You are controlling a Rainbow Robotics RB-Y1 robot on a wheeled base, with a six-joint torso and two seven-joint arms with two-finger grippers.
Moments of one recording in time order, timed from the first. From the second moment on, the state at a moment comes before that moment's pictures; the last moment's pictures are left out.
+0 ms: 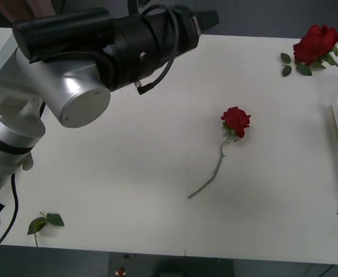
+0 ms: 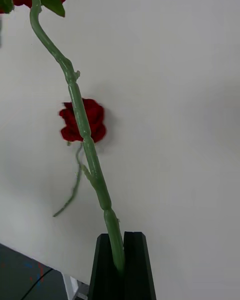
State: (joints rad) right arm -0.15 -0.69 -0.70 -1.78 -1.29 1.73 1.56; left arm -0.68 0.53 -0.44 -2.02 0.64 0.80 -0.62
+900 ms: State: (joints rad) right arm -0.08 -0.73 -0.75 -1.78 -0.60 1.64 1.55; left arm -0.10 0.65 0.21 -2.23 1.37 1.19 -1.84
